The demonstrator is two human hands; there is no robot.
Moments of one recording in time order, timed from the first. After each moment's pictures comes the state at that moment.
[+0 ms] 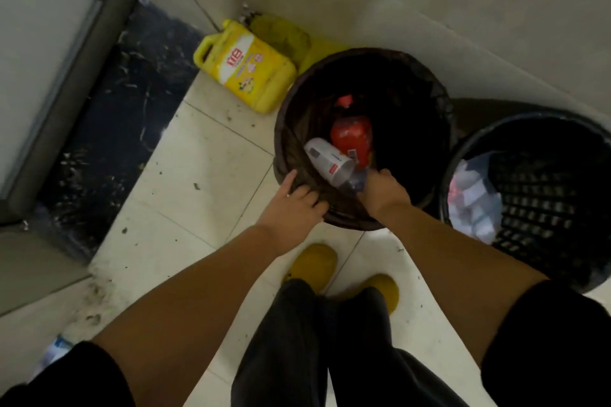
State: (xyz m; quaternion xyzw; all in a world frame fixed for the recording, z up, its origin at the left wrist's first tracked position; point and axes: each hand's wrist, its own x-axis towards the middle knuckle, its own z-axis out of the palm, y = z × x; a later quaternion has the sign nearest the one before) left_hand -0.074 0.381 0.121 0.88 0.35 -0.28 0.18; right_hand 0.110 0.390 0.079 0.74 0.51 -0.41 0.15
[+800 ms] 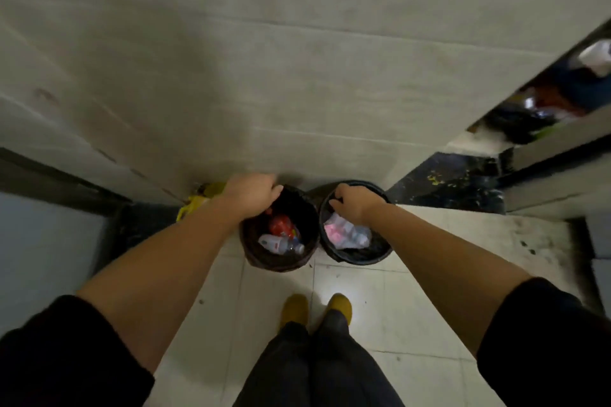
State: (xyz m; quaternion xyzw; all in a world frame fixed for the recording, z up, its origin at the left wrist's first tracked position) left_hand 0.028 0.499 0.562 0.90 0.35 -0.19 0.17; right_hand 0.203 0.368 0.562 0.79 0.46 -0.39 0.05
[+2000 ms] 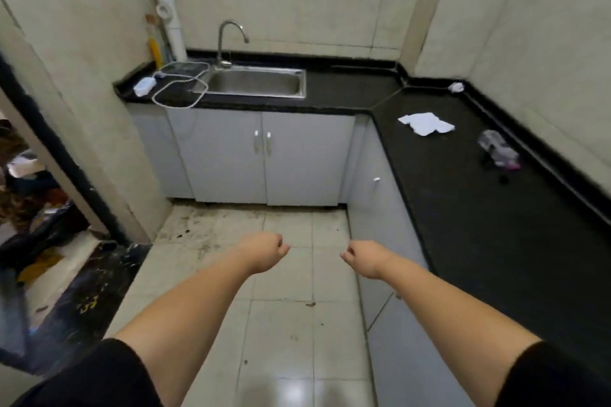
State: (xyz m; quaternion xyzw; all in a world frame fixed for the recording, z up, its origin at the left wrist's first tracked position) left_hand 0.094 -0.190 0.711 0.89 -0.39 -0.21 0.02; right_hand -0.051 -0.361 0.713 0.92 -0.29 -0.20 -0.19
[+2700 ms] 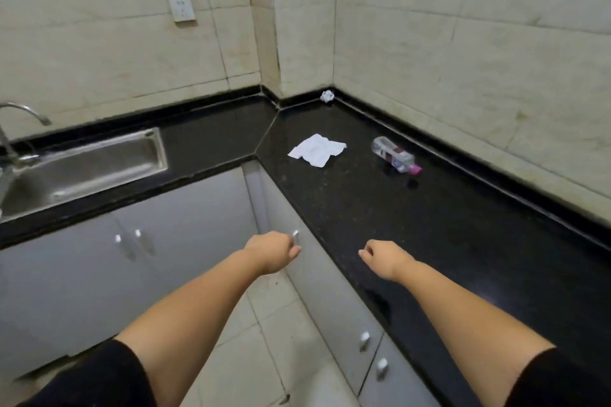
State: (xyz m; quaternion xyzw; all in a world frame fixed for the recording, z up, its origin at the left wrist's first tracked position) left_hand 0.185 -0.536 0.746 0.75 -0.64 -0.16 -0.09; right_hand -0.039 -0.613 0.722 0.78 -0.56 -0.06 -0.28
